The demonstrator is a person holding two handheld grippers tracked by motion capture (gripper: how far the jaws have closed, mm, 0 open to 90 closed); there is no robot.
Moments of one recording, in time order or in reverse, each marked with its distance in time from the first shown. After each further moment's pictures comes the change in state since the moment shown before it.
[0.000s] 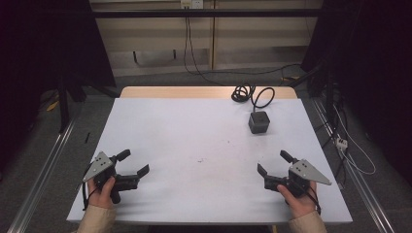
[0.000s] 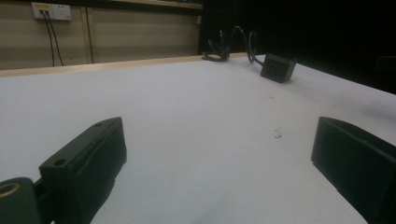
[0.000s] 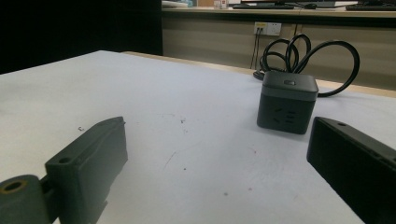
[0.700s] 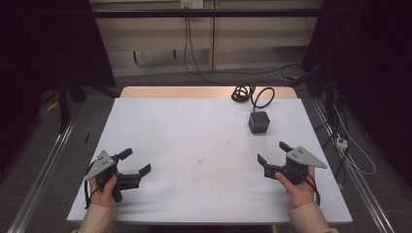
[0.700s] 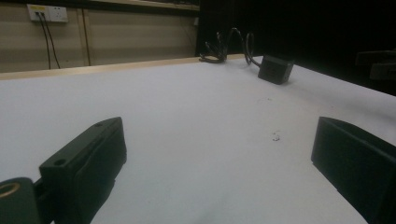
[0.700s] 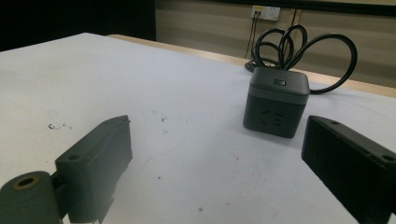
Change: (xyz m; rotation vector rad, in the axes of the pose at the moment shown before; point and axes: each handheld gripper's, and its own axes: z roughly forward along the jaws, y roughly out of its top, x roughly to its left) left arm -0.001 0.001 0.004 -0.008 -0.007 -0.003; right arm -0.016 0.013 0.023 0.081 -0.017 -0.031
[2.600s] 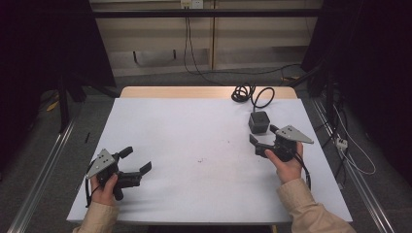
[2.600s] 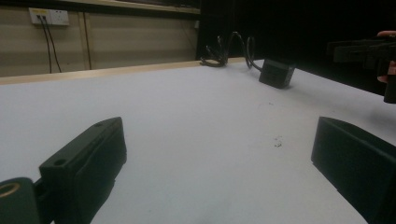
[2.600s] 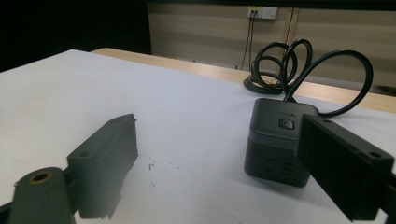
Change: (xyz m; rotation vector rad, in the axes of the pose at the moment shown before) left arm 0.000 0.003 0.005 -0.011 -0.001 0.002; right arm -0.009 0.032 0.050 0.005 -0.005 0.061
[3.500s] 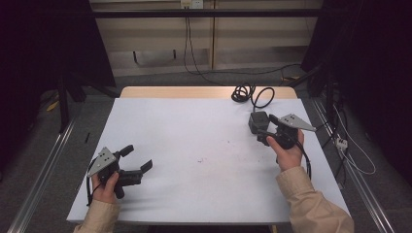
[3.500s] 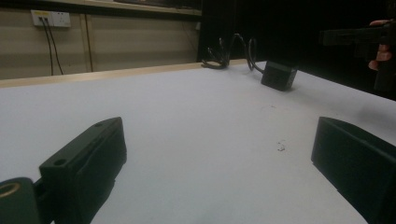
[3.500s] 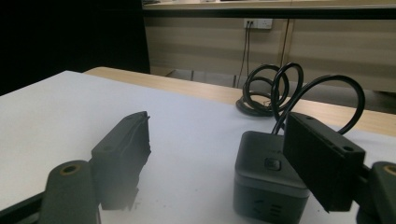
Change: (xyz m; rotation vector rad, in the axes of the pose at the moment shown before) left arm 0.002 0.002 0.003 -0.007 0.011 0.000; right arm -0.016 0.024 0.017 -0.032 -0.006 0.020
